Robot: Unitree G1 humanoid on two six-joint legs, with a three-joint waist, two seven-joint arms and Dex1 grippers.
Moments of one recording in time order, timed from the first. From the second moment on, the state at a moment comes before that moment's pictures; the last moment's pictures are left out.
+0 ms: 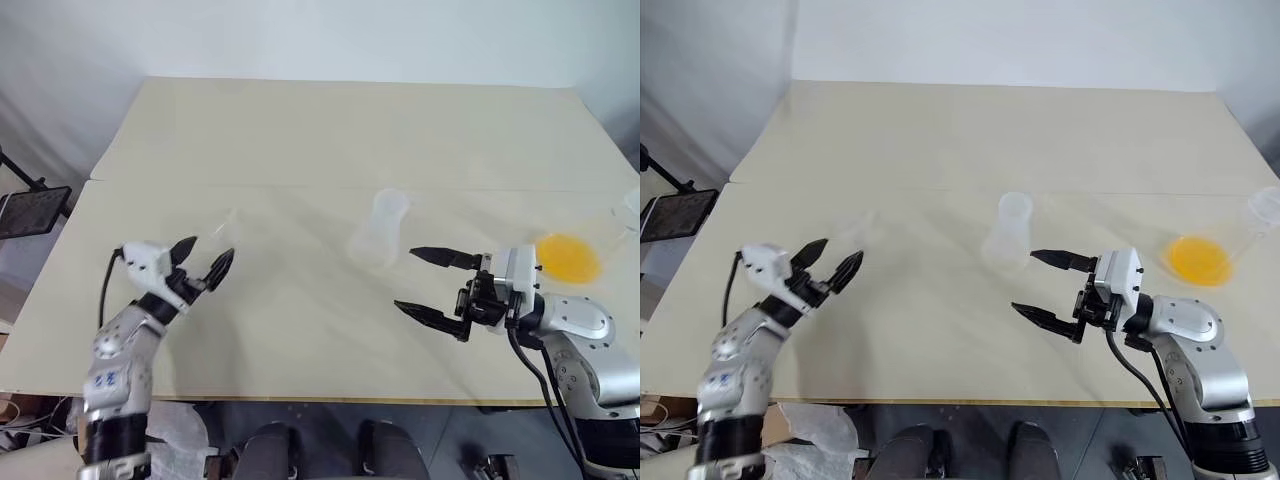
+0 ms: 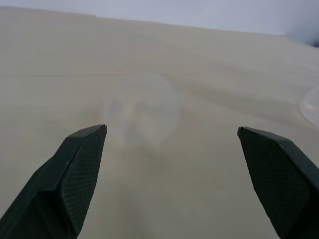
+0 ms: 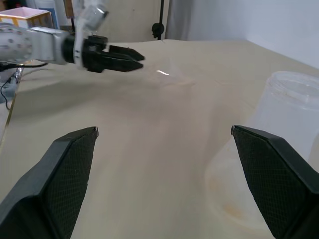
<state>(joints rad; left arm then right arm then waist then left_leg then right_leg) -0.26 0.35 0.28 0.07 -0.38 0.19 -0.52 -0.13 -0.65 -0.13 -0.28 0.58 0.13 1.07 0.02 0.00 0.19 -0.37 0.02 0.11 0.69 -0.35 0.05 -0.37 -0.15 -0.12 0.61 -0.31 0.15</state>
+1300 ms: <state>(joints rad) -0.51 0.42 0.20 0.37 -0.35 0.00 -0.75 0.01 -0.59 -0.26 -0.43 0.61 0.11 0.88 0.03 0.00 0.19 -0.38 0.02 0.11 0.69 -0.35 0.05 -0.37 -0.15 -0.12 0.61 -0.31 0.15</state>
